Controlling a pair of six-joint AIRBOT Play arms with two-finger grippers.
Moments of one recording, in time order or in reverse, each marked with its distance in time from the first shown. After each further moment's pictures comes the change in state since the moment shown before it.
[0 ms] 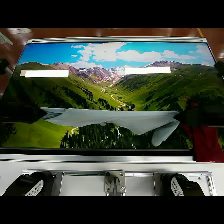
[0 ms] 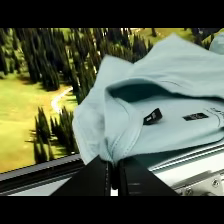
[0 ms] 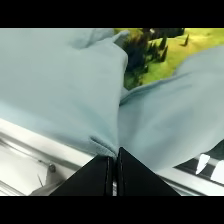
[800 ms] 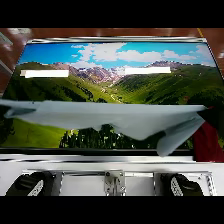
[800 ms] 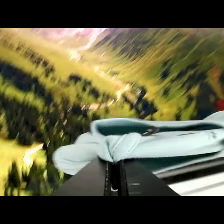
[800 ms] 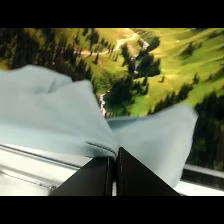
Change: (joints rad) left arm 0.000 0.218 0.233 0.014 -0.057 -0.182; right arm 0.000 0.095 0.389 -0.098 0.157 0.198
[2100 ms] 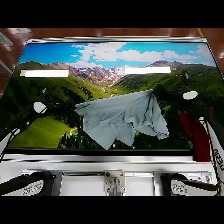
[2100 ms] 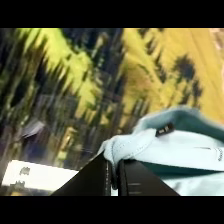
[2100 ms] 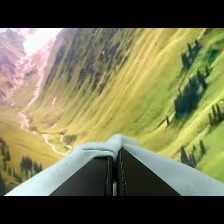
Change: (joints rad) left arm 0.037 -0.731 -0.660 -0.280 1.002 -0.024; right arm 0.188 -0.727 -0.623 0.442 -1.338 -0.213
